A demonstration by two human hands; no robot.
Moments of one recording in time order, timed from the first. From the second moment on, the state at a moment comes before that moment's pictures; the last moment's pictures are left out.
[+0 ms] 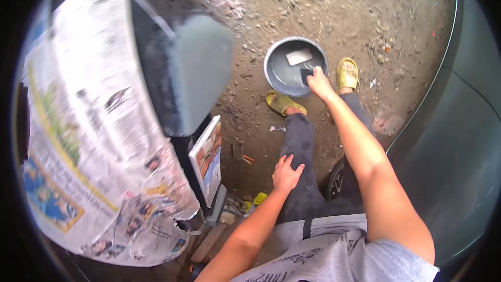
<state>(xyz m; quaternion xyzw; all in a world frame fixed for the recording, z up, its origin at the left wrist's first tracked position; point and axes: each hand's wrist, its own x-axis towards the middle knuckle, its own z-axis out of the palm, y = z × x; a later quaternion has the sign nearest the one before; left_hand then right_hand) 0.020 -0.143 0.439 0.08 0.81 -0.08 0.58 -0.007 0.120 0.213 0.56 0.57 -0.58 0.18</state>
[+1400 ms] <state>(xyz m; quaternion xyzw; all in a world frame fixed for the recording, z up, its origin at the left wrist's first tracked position) -0.029 -0.329 0.505 0.26 0.70 0.11 0.66 -0.175 0.076 0.589 0.04 0.97 -0.21 -0.13</state>
